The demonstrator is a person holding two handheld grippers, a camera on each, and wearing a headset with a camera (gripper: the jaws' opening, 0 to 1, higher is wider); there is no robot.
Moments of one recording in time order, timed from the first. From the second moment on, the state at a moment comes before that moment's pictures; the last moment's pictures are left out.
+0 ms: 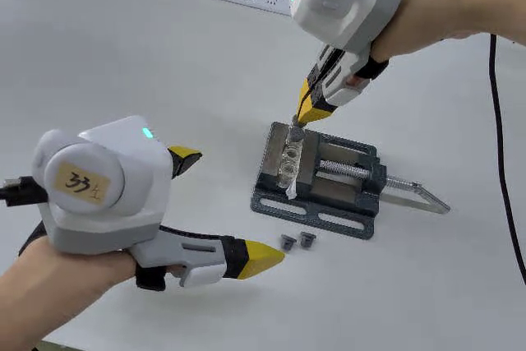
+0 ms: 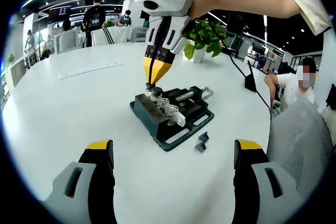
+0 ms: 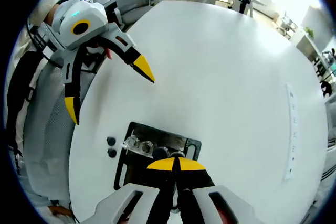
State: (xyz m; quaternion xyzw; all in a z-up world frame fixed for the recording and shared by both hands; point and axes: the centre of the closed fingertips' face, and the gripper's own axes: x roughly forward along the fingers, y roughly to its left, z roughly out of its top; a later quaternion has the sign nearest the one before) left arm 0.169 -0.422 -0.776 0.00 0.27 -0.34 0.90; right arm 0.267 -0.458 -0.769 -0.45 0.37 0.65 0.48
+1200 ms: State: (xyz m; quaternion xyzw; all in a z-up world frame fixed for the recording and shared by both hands) left arm 0.166 -0.414 -0.744 0.02 0.25 -0.34 0.90; right arm 0.215 -0.502 -0.764 -0.33 0.30 0.63 0.64
